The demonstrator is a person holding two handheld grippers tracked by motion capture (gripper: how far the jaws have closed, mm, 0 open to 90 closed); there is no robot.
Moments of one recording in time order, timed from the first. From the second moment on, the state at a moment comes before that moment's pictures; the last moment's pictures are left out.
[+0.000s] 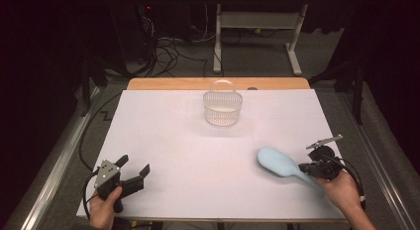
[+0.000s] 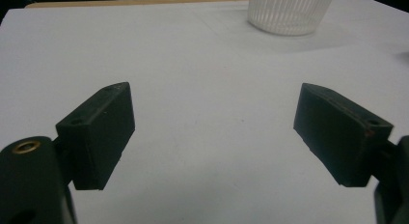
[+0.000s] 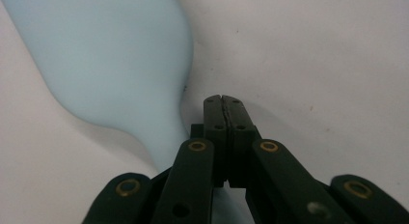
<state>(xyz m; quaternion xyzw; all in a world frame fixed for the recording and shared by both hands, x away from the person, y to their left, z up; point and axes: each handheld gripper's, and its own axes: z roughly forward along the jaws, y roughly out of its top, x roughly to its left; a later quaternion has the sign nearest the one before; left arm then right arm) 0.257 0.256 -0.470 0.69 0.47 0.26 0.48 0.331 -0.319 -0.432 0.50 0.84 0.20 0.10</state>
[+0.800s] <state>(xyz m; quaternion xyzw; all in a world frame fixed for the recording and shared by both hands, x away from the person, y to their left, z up) 0.256 0.256 -0.470 0.69 0.47 0.26 0.48 0.309 -0.313 -0.434 0.48 0.84 0.22 0.10</state>
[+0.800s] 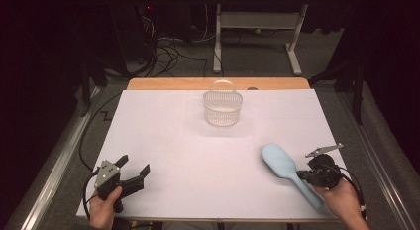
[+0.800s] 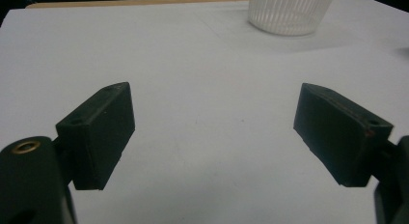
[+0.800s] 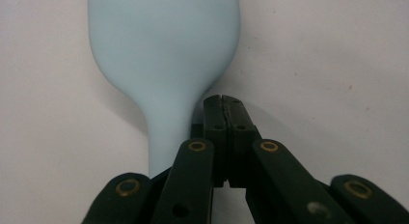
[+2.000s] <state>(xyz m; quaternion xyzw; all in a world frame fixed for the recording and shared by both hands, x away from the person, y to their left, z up) 0.256 0.255 -0.469 0.69 0.47 0.26 0.48 0.290 -0.322 -0.416 0.50 0.82 0.26 0.12</state>
